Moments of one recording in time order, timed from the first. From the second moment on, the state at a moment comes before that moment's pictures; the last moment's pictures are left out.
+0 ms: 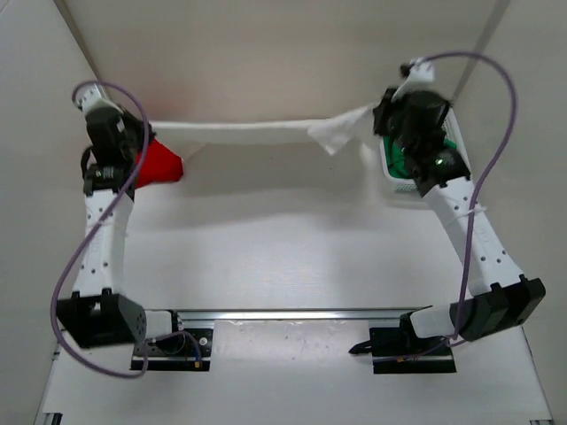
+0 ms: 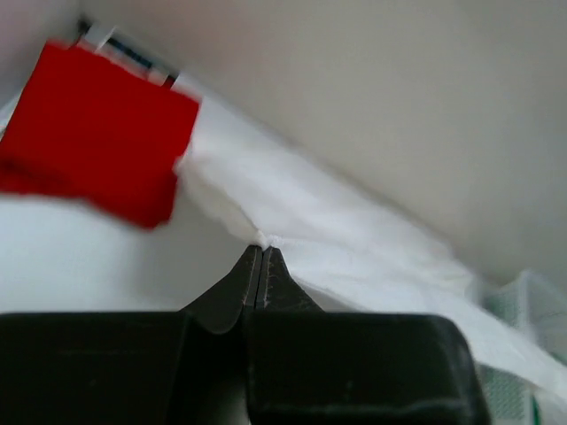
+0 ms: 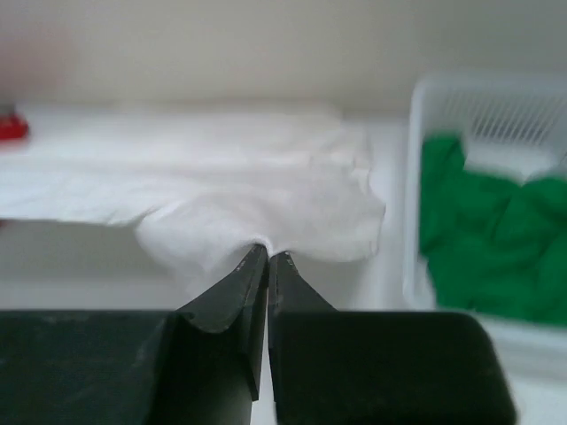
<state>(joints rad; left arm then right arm) 0.11 1.34 1.47 -0.33 -0.05 -0.56 0.29 1.39 1.62 -0.31 0.11 0.14</state>
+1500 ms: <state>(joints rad) 0.21 1.16 0.63 -0.26 0.04 -0.62 0.13 1.01 0.62 -0.36 -0.14 0.59</state>
